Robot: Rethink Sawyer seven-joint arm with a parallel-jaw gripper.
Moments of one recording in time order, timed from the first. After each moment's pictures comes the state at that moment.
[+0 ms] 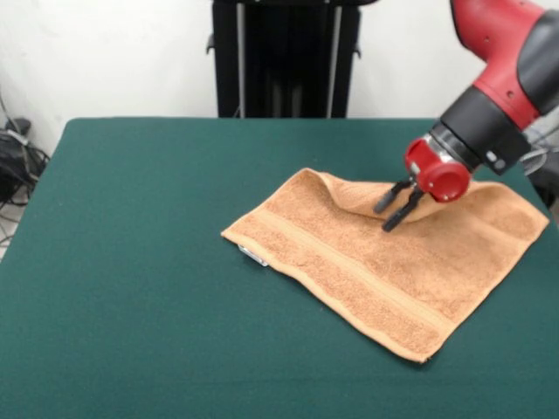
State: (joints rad) arm 0.26 -0.47 0.25 2.03 1.66 -0.96 2.09
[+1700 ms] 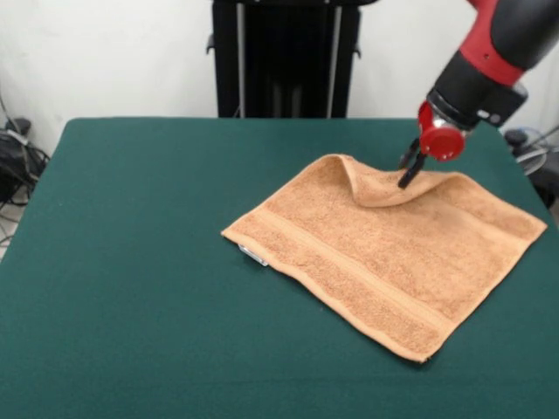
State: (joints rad) arm 0.23 -0.63 0.37 2.26 1.88 -0.68 2.09
